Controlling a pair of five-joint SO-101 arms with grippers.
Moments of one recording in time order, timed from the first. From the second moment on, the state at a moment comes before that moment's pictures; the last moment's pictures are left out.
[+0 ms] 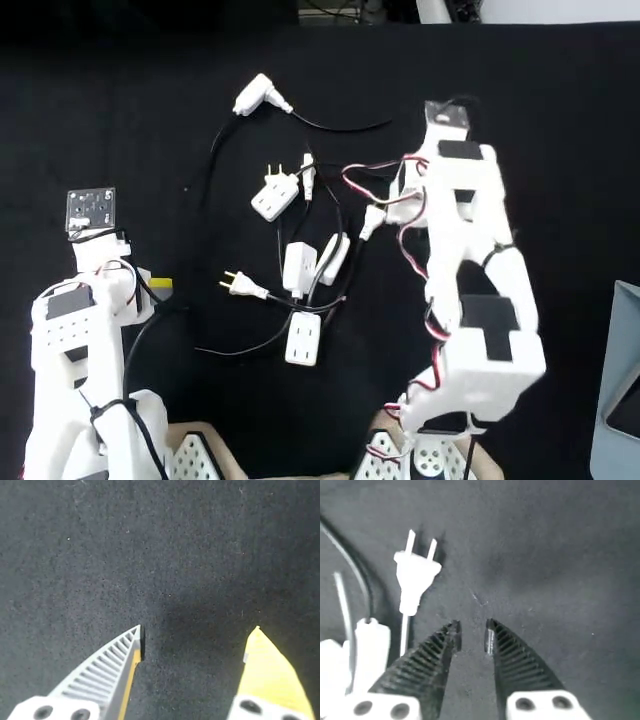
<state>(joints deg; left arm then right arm) -24.7 -42.5 68.5 45.3 -13.4 2.5 10.9 10.2 70.5 -6.6</state>
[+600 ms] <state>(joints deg) -24.7 -42.5 71.3 41.5 -13.4 -7.0 17.6 17.3 37.3 -6.6</state>
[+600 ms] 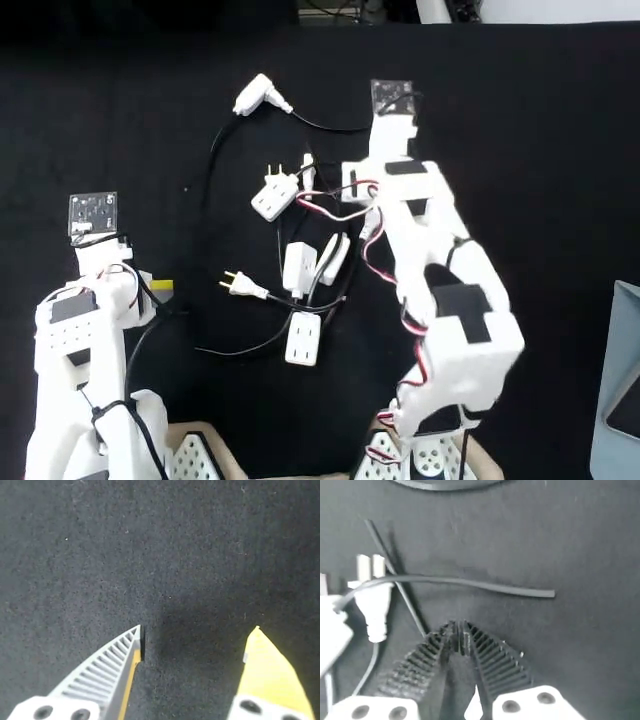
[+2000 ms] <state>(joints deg) -24.7 -42.5 71.3 41.5 -13.4 10.5 -1.7 20.7 87.3 46.2</state>
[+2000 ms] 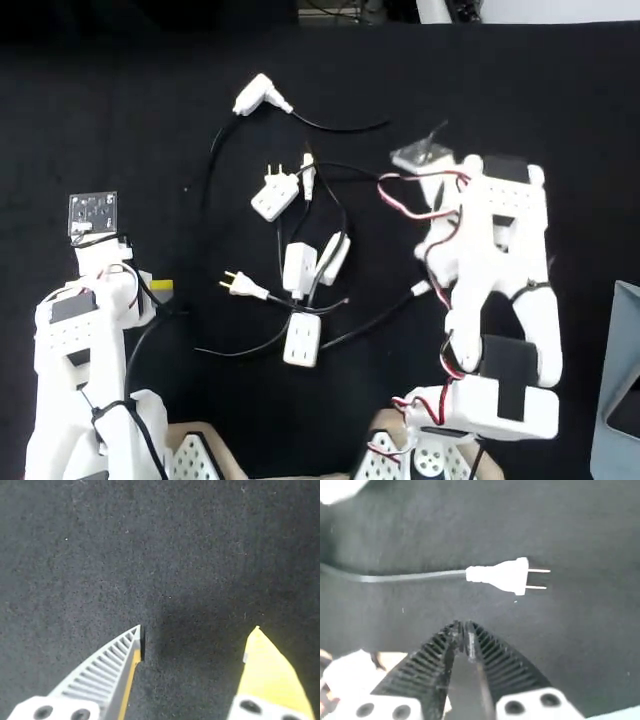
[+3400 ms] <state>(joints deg) -24.7 -42.5 71.3 41.5 -13.4 11.6 -4.8 47.6 48.4 64.2</state>
